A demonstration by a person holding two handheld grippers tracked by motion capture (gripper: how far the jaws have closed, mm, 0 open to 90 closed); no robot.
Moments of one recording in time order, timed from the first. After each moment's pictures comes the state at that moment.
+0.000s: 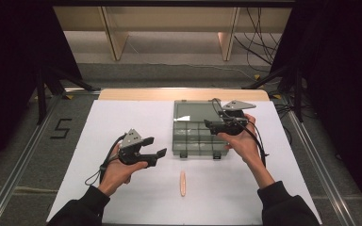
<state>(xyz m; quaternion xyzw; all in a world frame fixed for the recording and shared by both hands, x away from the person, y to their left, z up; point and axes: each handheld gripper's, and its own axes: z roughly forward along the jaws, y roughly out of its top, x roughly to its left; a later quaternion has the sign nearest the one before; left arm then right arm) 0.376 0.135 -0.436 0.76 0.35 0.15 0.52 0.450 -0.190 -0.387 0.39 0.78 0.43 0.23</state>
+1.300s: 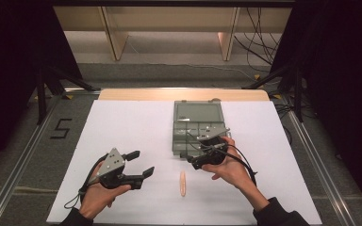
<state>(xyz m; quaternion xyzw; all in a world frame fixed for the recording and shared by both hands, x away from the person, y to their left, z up) 0.315 0.169 -0.435 0.75 0.31 0.19 0.55 0.386 -0.138 -0.413 0.31 0.86 0.37 0.14</state>
